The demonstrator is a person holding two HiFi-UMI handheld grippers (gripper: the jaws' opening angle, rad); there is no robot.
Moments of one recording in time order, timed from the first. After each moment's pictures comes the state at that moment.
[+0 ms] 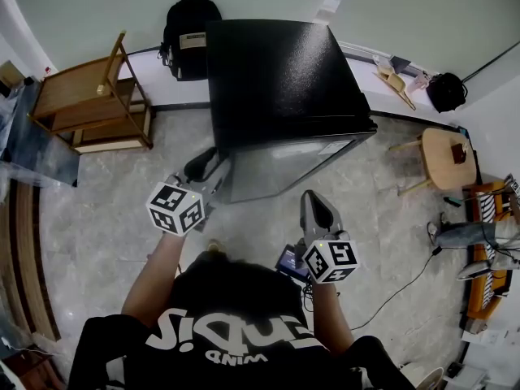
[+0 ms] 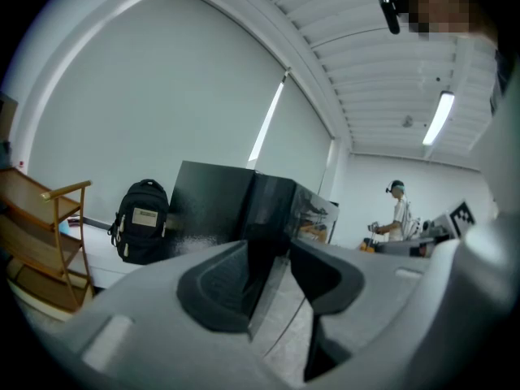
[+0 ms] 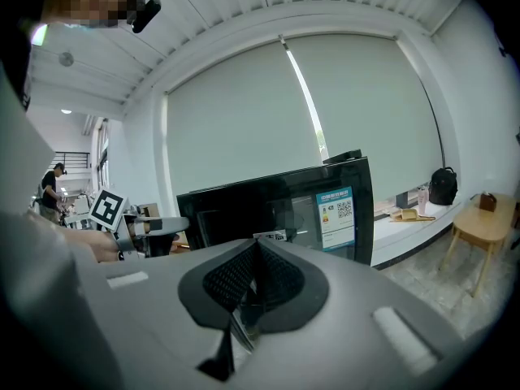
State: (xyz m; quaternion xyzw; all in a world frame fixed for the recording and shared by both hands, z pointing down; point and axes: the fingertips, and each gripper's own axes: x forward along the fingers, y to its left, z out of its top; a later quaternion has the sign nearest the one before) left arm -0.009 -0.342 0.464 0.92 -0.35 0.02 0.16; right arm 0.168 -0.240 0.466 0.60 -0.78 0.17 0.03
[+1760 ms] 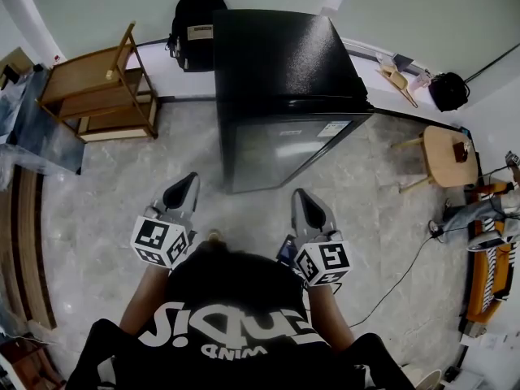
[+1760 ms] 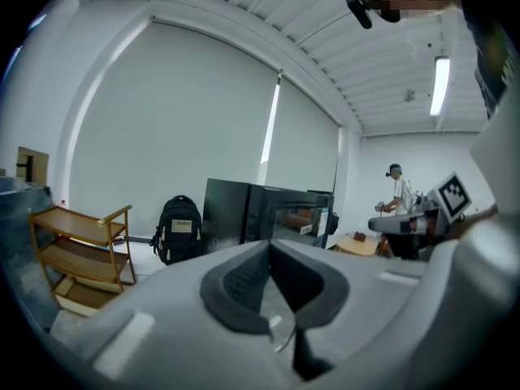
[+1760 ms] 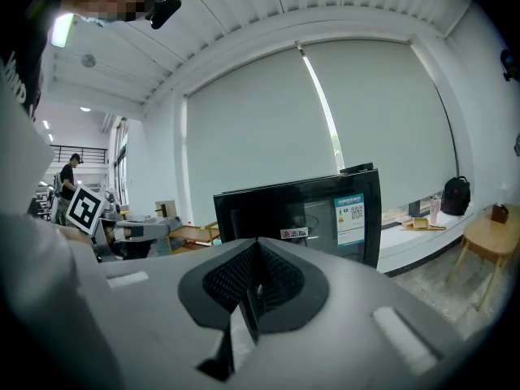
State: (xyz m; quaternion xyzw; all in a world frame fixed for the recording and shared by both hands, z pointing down) left arm -0.070 -0.225 0.453 0.89 -0.43 0.06 0.11; right arm 0.138 -0.177 0.450 0.57 -0.81 0.14 0.03
